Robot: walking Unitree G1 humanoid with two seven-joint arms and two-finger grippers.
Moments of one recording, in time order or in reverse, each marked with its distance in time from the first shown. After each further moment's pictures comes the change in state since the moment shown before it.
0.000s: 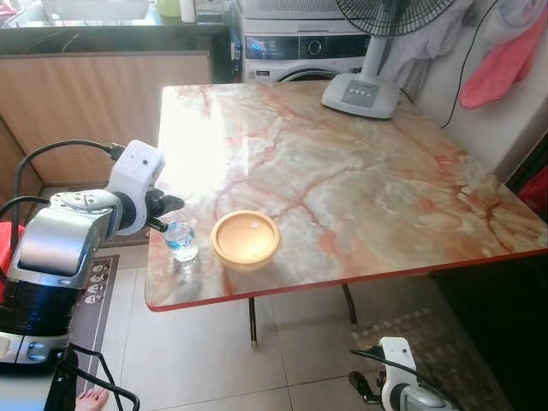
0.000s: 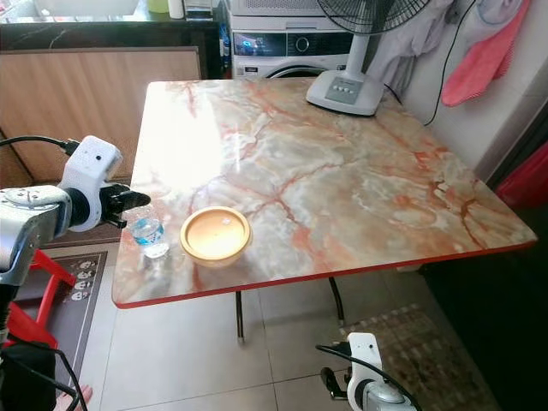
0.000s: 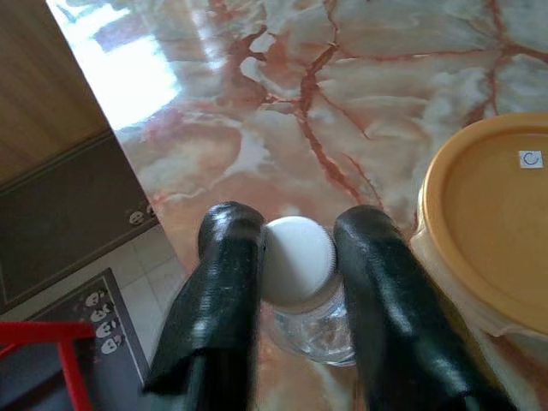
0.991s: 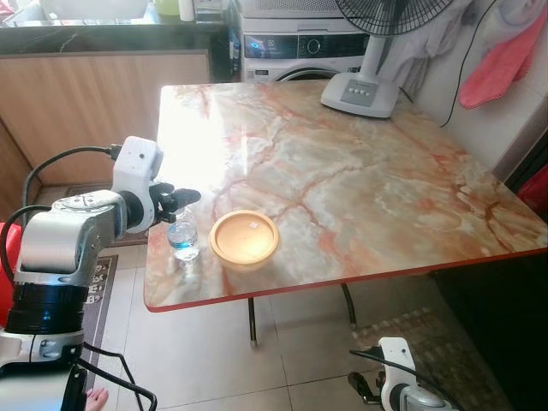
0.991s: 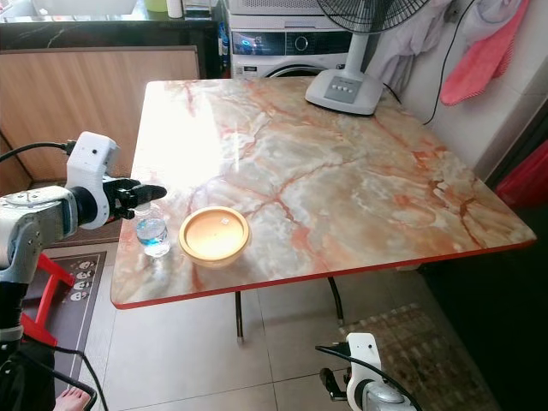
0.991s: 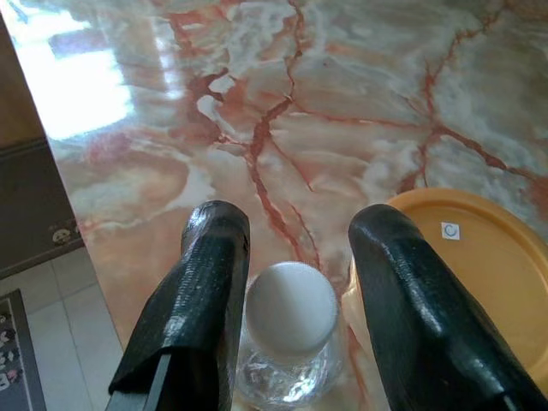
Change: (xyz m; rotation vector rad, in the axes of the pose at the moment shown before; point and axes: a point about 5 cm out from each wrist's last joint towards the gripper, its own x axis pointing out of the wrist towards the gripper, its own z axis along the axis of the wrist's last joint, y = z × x) left arm 0.004 -0.003 0.003 -0.193 -0.103 -0.072; right arm 0.000 0.001 0.000 -0.009 0.004 0.008
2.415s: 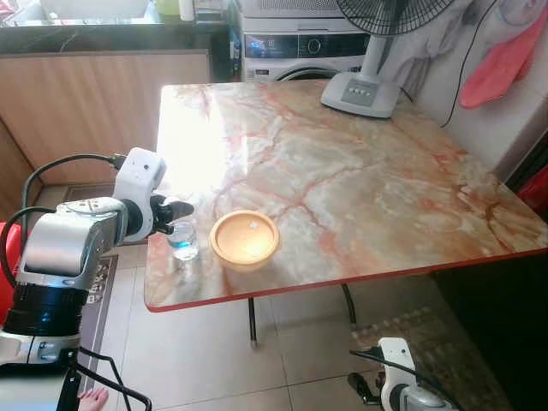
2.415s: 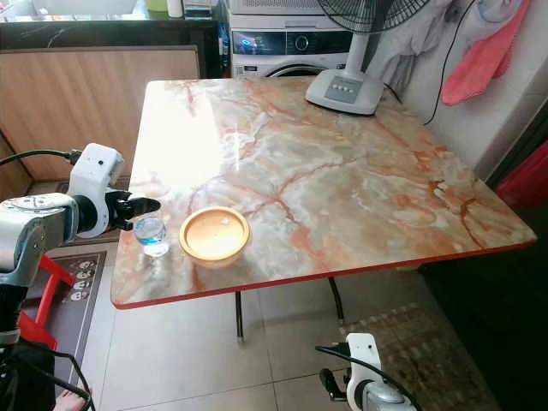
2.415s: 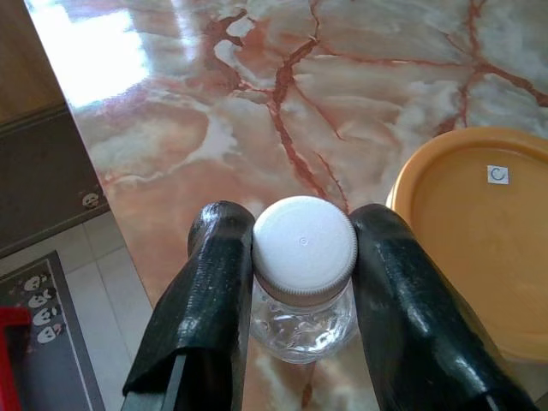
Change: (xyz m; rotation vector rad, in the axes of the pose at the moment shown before) left arm 0.001 0.001 -0.011 0.057 0.103 0.047; right arm 0.000 0.000 0.000 0.001 0.005 0.004
